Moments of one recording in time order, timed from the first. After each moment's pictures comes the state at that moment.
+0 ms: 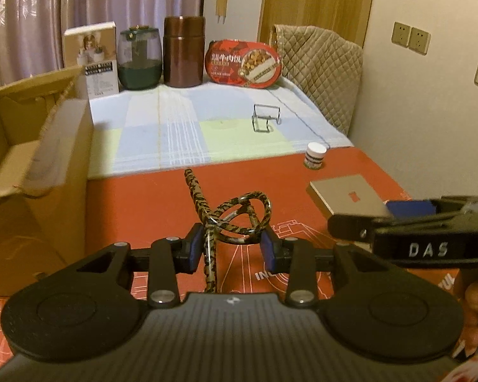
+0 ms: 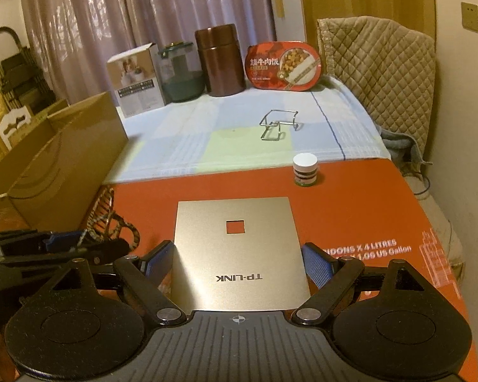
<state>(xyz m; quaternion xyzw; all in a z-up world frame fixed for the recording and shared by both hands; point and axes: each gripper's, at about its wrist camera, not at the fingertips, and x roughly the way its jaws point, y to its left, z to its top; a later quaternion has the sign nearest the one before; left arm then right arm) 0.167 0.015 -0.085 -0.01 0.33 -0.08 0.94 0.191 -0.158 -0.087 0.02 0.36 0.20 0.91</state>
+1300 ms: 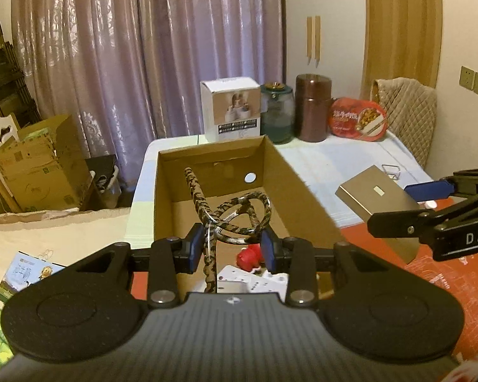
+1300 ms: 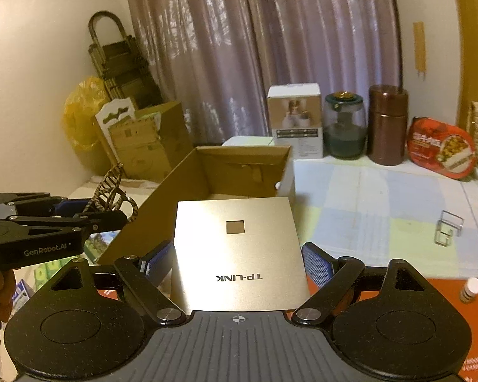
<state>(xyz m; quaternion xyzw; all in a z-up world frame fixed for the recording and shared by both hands) 0.153 0.247 0.044 0.02 0.31 0.03 0.95 0.197 0.071 0.022 -0.02 0.33 0.37 0.87</state>
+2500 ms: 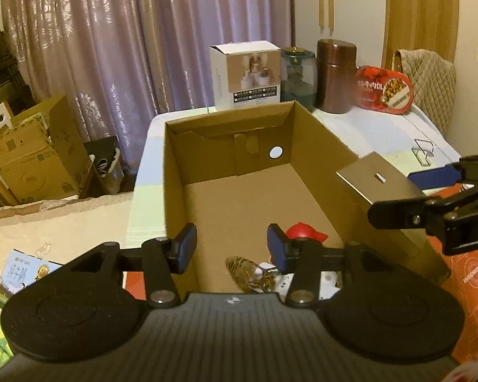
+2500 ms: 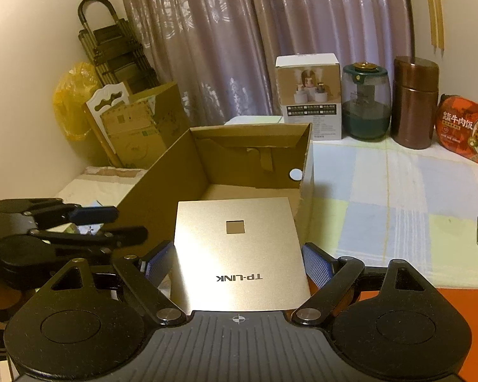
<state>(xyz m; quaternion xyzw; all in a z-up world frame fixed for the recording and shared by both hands) 0.208 0.288 -0.005 0.03 0.34 0.04 0.94 0.243 0.121 -0.024 -0.01 0.36 0.37 0.86</state>
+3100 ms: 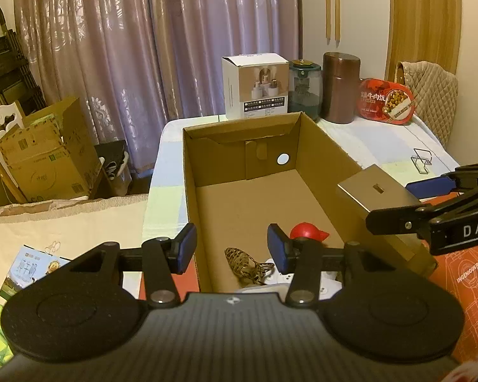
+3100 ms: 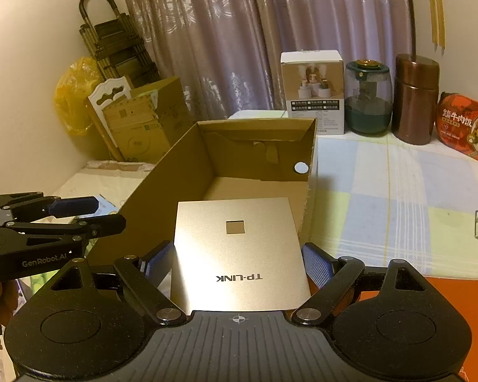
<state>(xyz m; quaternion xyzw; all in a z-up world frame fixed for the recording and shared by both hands) 0.182 0.293 0.011 0.03 0.33 0.05 0.94 0.229 0.125 -0.019 -0.02 0.36 0.37 0.85</state>
